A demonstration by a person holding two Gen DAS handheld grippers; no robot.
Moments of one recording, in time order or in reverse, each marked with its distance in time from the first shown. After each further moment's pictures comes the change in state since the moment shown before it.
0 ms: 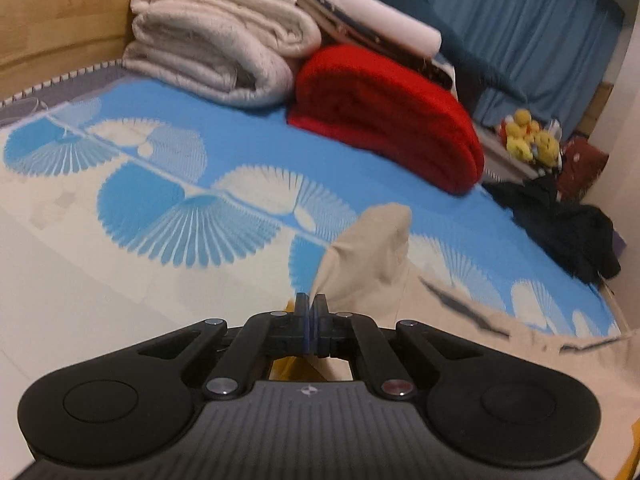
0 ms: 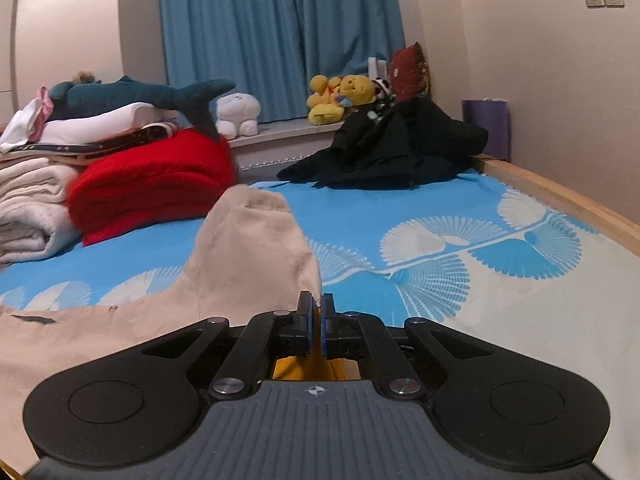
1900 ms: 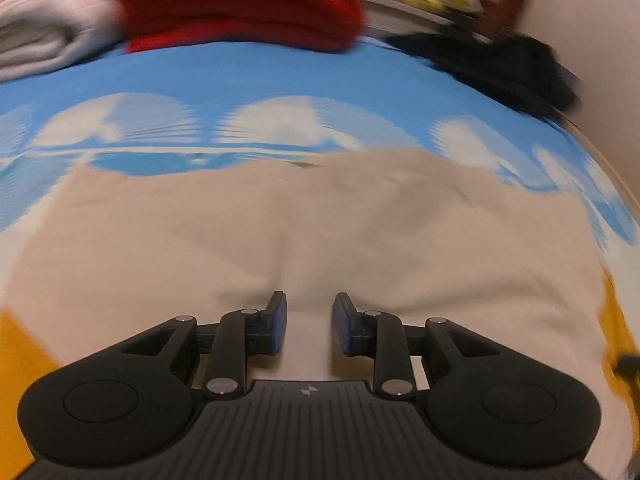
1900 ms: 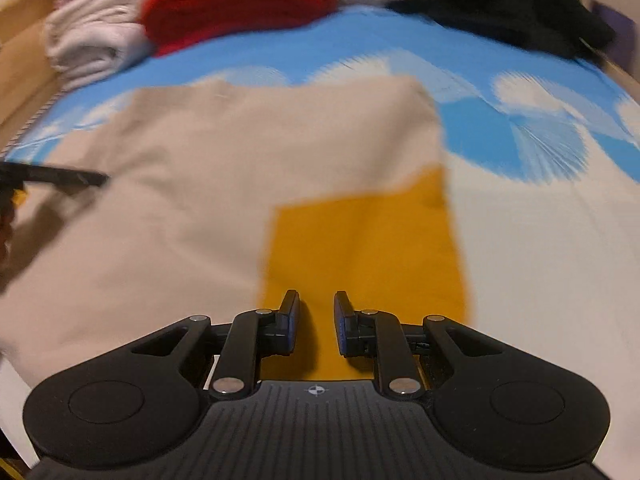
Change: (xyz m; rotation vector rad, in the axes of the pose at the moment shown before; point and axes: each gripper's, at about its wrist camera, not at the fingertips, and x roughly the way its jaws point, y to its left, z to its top) left arm 0.093 -0.147 -0.098 0.337 0.263 -0.106; right arm 0.059 -0.008 -0.081 -0.205 0.531 0.232
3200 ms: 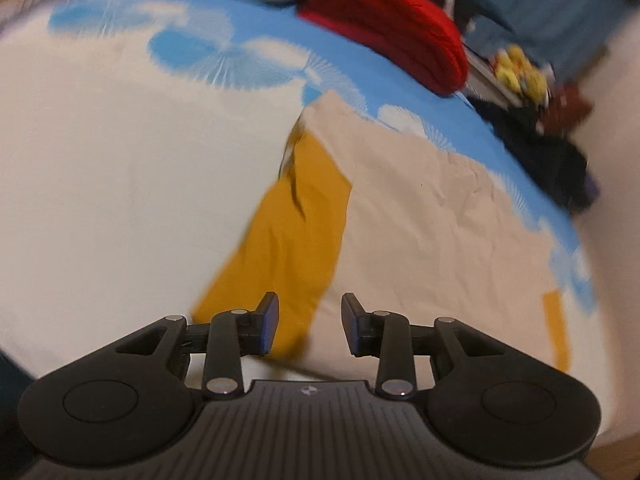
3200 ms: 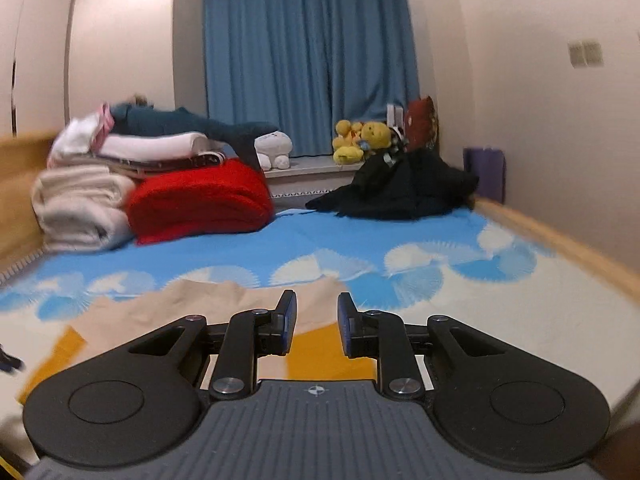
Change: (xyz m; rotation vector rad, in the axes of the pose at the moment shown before) left arm -0.213 0.137 -0.124 -0.444 0.032 -0.054; right arm -0.254 0.097 -0.116 0.136 -0.621 -0.201
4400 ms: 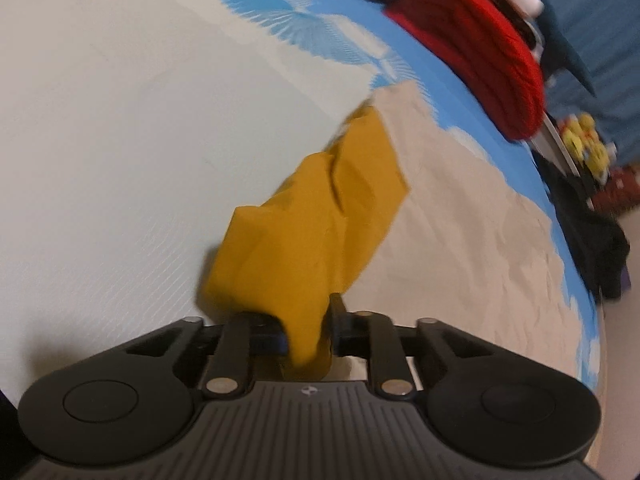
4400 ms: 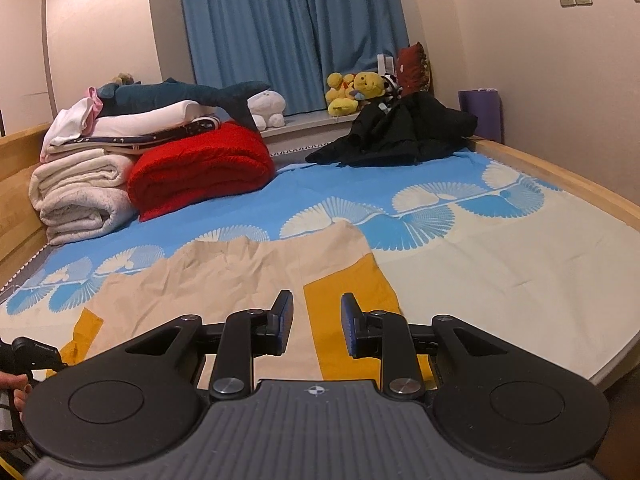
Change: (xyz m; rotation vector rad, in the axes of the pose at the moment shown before) left arm 0.086 0.009 -0.004 -0.224 -0.041 0.092; right arm 0.019 0.020 -0.022 0.071 0.124 -0.003
